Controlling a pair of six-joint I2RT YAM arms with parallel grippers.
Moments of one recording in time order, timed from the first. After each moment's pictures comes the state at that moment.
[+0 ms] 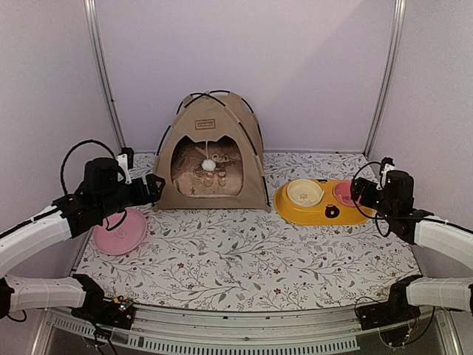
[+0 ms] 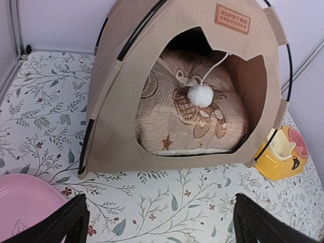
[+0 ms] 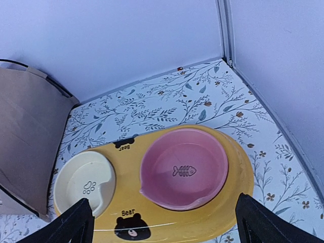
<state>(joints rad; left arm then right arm) -0.52 0.96 0.67 -0.15 -0.19 -0.47 0.23 1.01 0.50 0.12 0.24 0.41</state>
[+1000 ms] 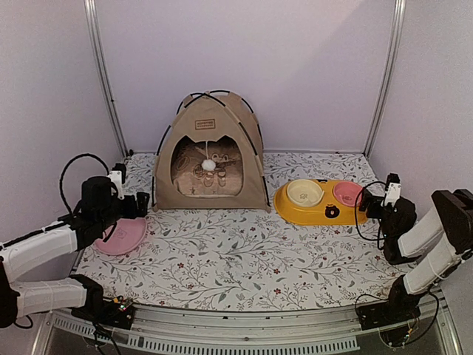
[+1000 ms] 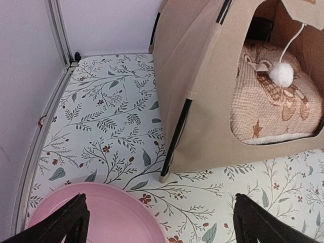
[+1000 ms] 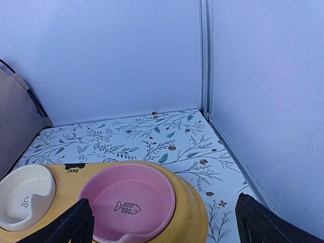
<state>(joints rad) -0.31 0.96 0.44 0.06 -0.21 -0.18 0.00 1.52 0.14 1.31 0.14 0.07</state>
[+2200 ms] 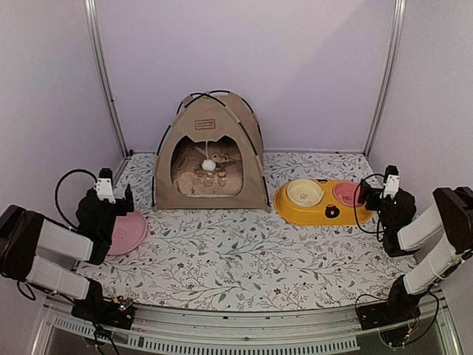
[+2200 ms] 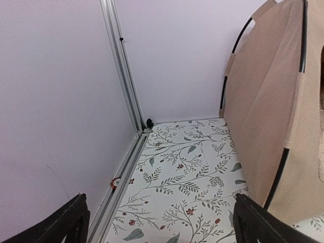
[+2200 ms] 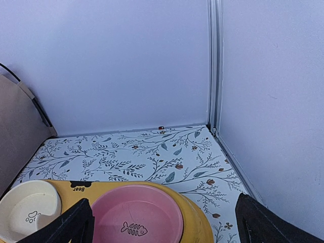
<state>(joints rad) -0.14 1.30 0.16 1.13 -0.36 0.17 0.00 1.52 0.23 1.29 0.10 0.05</state>
